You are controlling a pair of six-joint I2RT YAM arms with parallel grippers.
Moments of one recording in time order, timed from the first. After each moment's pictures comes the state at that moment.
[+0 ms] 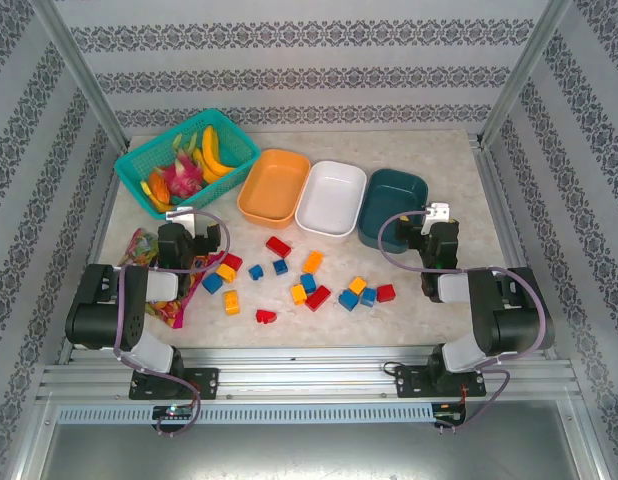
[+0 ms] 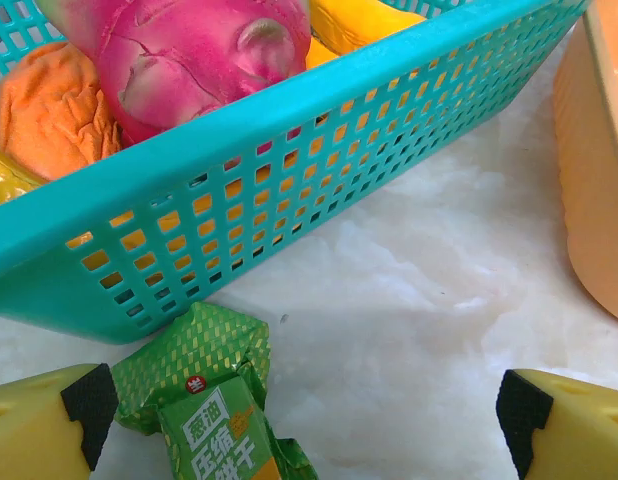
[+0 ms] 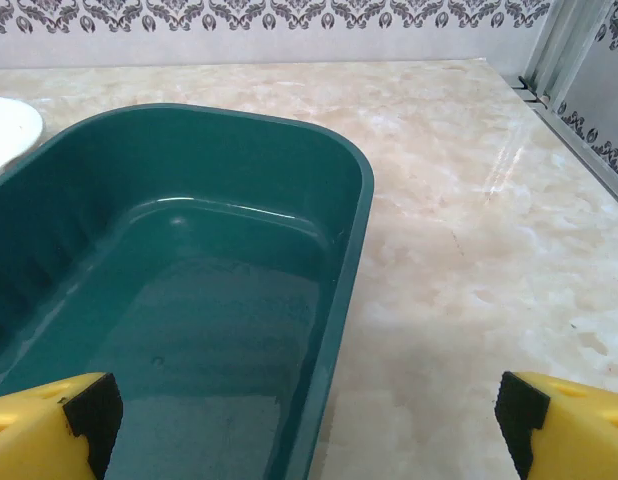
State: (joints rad) left arm 0.01 1.55 0.40 0.73 -0.07 -0.03; right arm 0.03 1.51 0.36 0.80 0.09 0.04
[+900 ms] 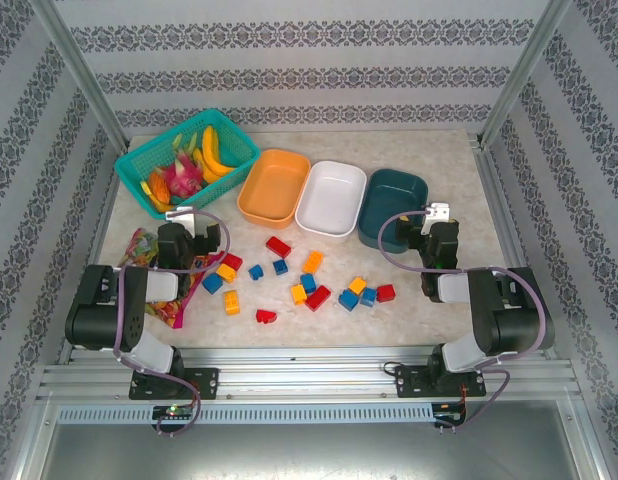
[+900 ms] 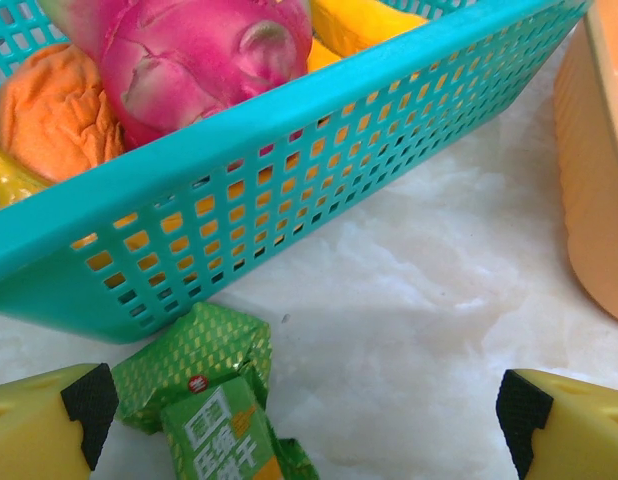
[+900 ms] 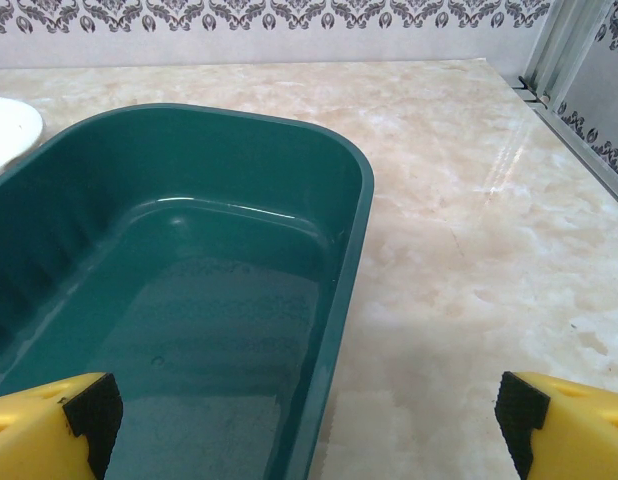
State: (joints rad) left arm 0.01 1.52 0.40 0.69 -0.08 -0.03; right arm 0.03 1.51 0.36 0.81 0.10 0.04
